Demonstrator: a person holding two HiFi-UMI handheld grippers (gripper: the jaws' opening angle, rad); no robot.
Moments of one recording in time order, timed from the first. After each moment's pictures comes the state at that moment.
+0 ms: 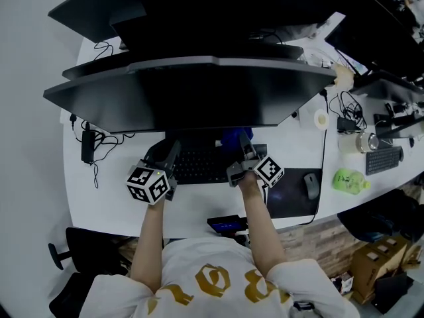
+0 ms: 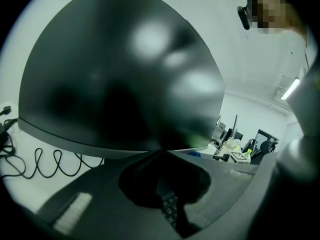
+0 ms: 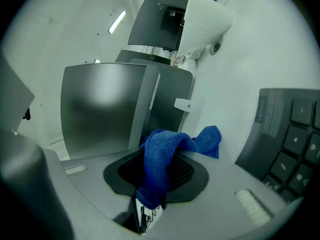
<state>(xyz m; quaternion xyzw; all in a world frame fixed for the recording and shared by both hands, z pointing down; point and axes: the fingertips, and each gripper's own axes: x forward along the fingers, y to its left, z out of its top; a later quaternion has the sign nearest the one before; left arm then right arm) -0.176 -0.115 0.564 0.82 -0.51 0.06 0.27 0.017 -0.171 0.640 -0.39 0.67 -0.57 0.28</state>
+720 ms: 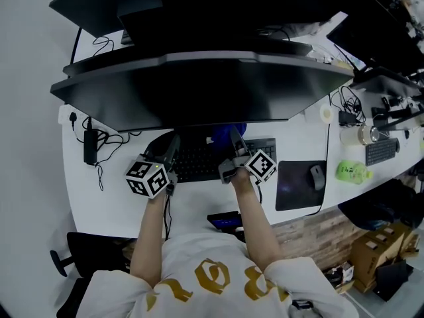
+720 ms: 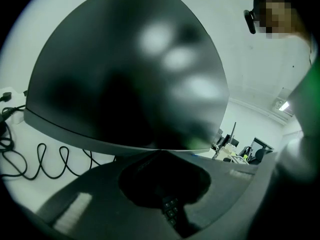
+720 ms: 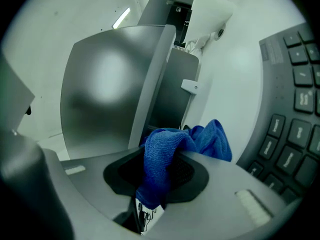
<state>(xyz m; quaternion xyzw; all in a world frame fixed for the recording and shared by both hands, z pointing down) -0.222 -0.118 0.577 0.82 -0.49 0.03 0.30 -0.052 -0.160 0.639 -0.40 0.68 -0.56 0.26</state>
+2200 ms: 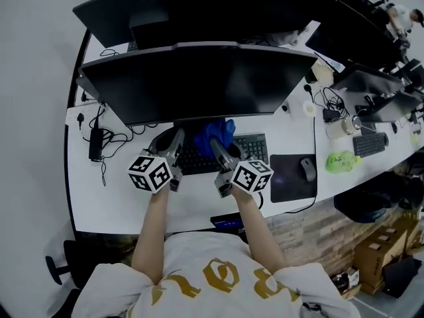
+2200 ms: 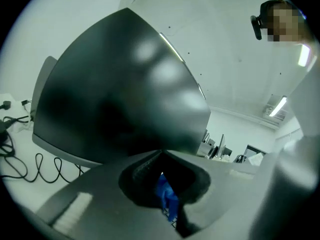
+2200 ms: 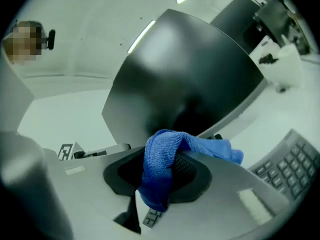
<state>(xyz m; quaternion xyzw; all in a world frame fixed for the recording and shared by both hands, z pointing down) -0.203 -0.088 0.504 0.84 -0.47 -0.04 0.26 -0.093 -0.073 0.544 -0.38 0.84 -0.37 0.07</state>
